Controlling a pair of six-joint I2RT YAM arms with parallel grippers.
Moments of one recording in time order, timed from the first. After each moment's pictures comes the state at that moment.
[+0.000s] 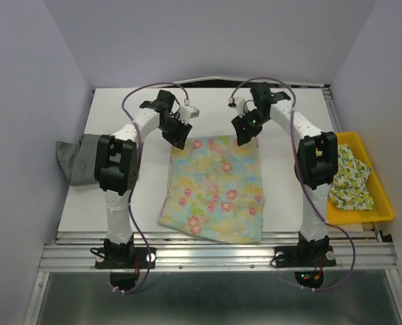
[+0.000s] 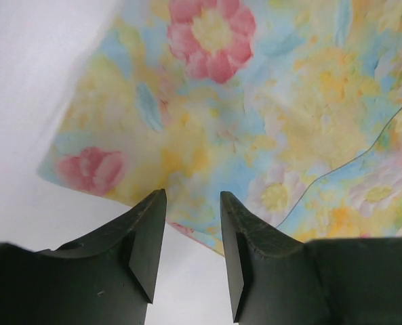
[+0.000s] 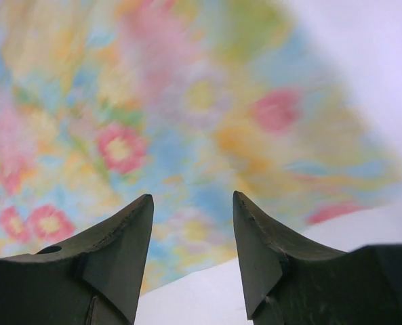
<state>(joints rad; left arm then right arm) -0.31 2.07 1.64 -0.81 0.39 0.43 0.33 2.09 1.76 -1.00 -0.46 -0.45</state>
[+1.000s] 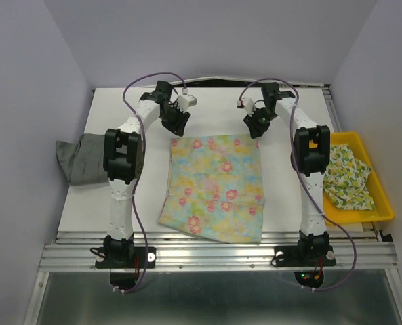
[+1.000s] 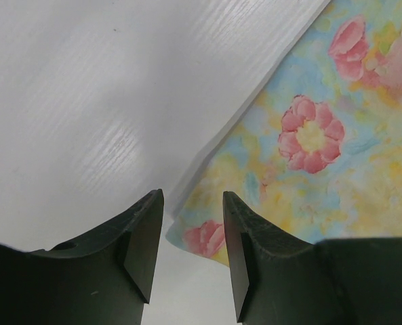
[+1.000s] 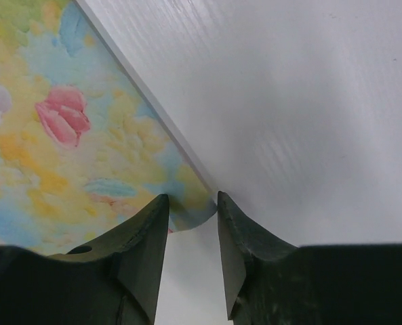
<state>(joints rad) -0.26 2.26 1.96 -0.80 0.38 0.44 0.15 2.40 2.14 -0.99 -0.43 -0.81</state>
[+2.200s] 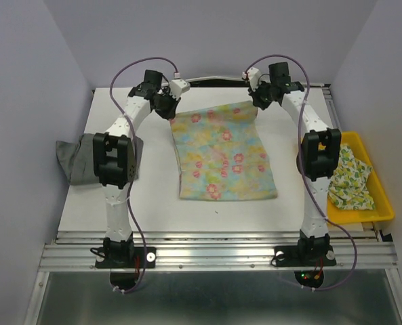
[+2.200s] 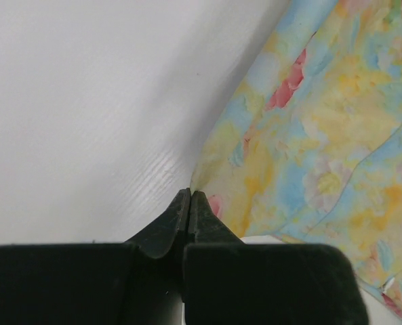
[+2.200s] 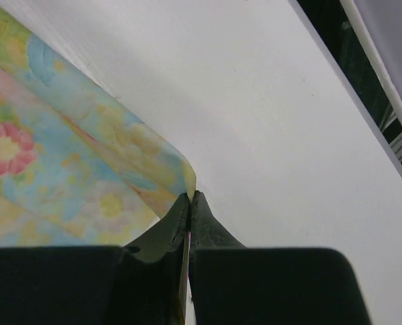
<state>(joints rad) -0.21 2.19 1.98 -0.70 0.37 0.49 0.15 2.34 2.22 -0.66 -0.30 -0.66</state>
